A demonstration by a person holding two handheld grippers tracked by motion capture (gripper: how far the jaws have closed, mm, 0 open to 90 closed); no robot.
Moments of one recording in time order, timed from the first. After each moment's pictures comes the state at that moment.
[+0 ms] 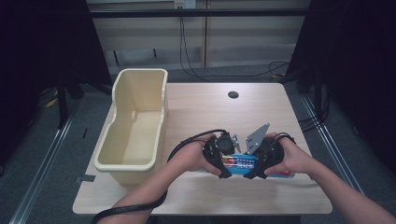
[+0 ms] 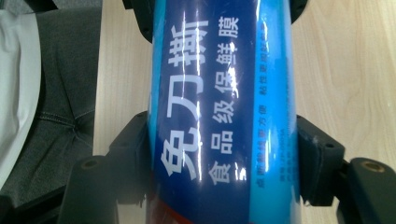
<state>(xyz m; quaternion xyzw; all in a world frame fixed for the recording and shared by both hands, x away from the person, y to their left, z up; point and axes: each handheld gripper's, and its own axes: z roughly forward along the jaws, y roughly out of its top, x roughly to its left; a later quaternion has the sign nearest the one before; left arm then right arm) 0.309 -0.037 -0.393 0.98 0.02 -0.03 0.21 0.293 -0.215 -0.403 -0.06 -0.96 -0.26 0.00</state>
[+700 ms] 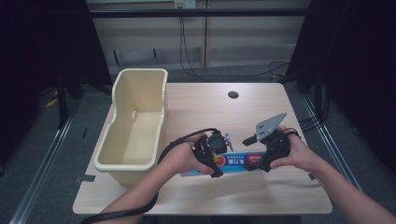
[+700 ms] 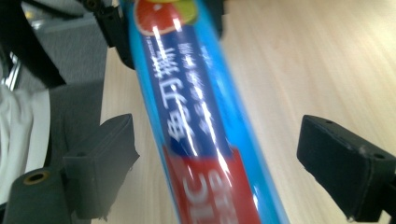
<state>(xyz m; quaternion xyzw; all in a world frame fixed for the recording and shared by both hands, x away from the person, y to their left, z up) 0.304 -0.007 -0.378 0.98 0.07 -0.03 0.19 0.304 -0.237 -0.388 -0.13 -0.92 -0.38 -0.01</state>
